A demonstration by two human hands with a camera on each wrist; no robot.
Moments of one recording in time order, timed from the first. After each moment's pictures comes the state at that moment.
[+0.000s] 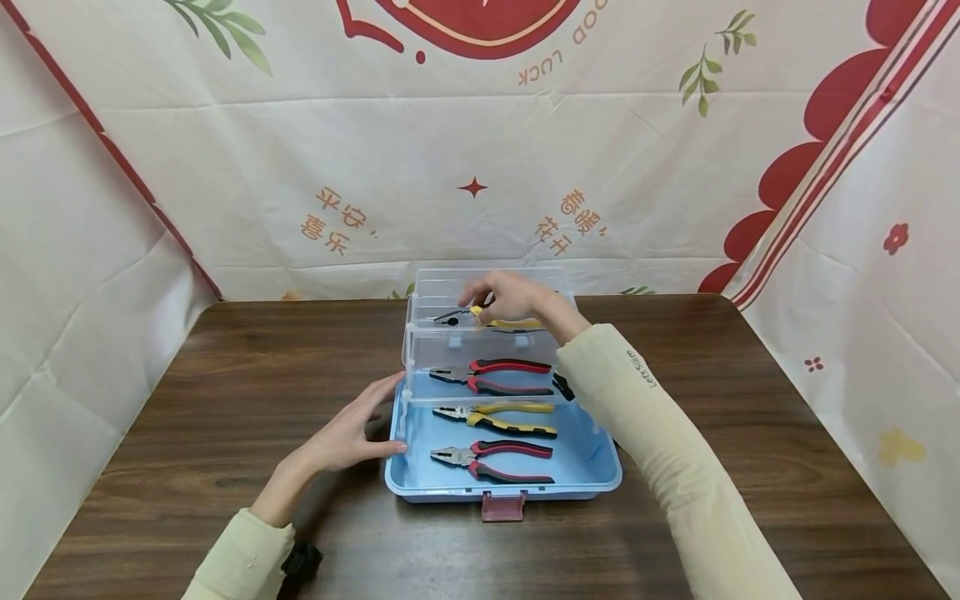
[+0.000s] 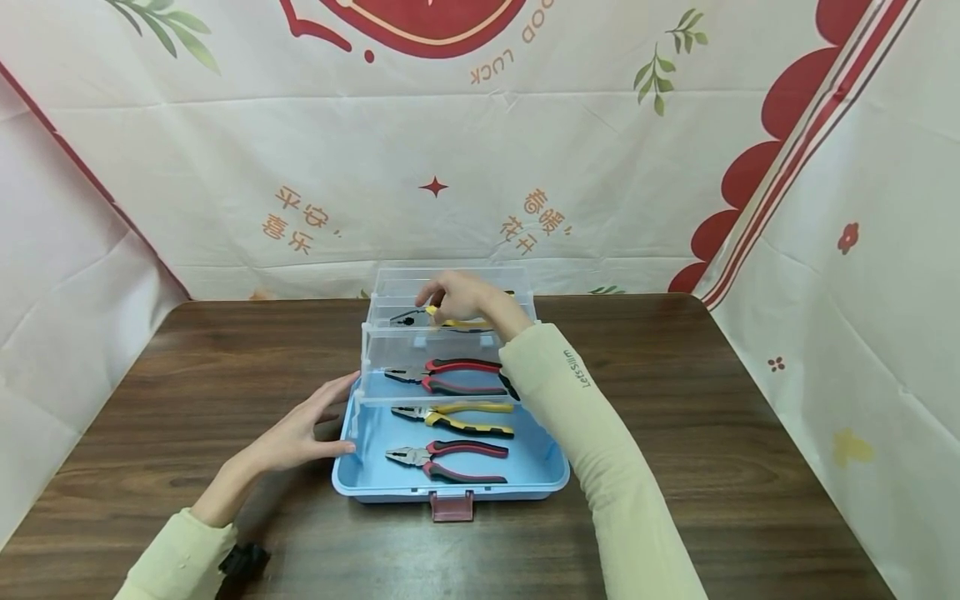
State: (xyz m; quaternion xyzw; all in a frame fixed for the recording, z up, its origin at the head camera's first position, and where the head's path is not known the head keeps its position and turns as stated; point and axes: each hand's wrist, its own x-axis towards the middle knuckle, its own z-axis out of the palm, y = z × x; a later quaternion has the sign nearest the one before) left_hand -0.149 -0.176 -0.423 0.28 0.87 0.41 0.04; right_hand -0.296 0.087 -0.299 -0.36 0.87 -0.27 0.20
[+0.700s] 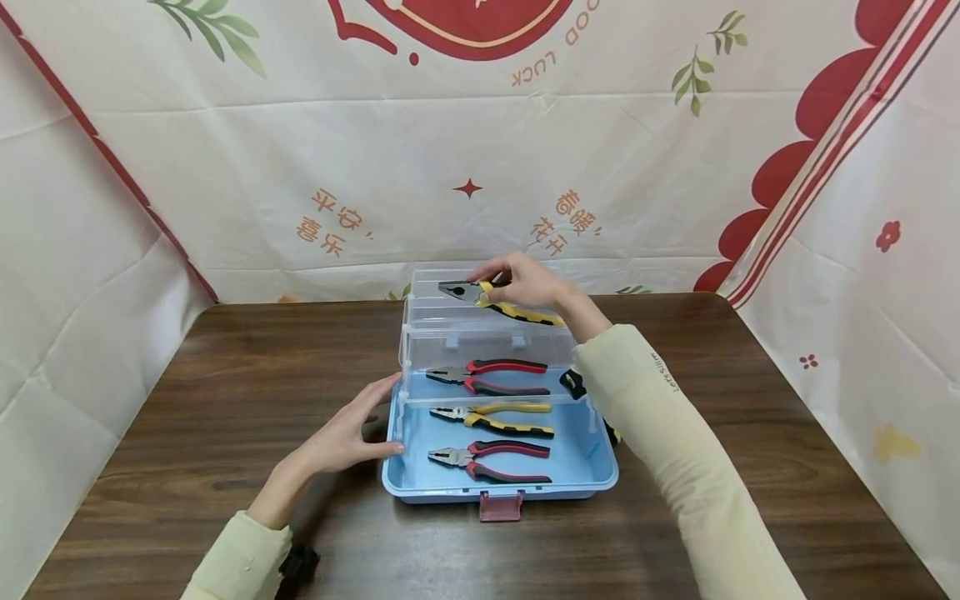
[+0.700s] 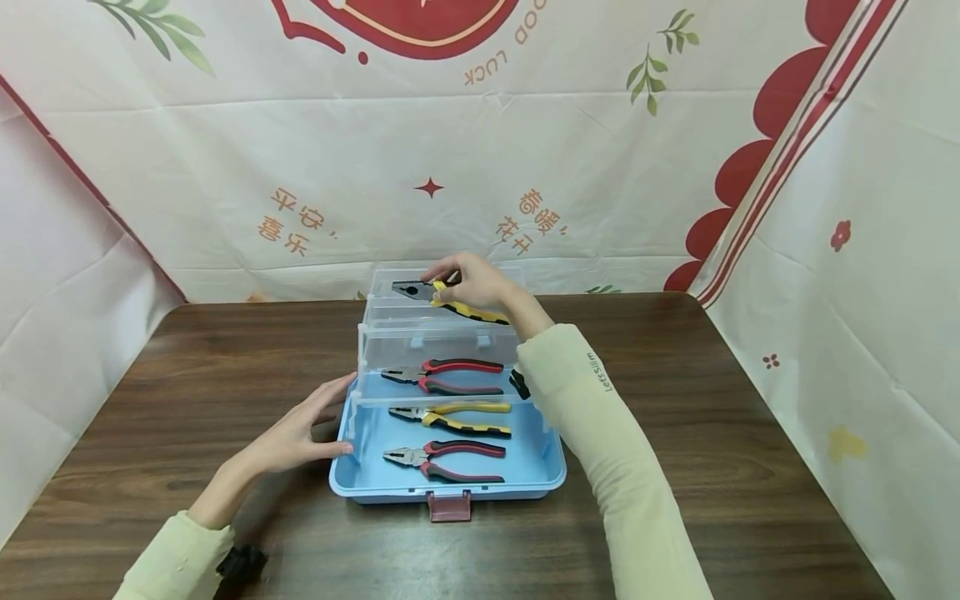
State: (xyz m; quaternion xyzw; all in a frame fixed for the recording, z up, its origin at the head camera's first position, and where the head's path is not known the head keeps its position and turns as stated) left_hand -0.148 -0.174 -0.423 0.28 0.87 0.41 0.03; right_hand -0.296 0.113 -0.291 -0.37 0.83 -0.40 0.13
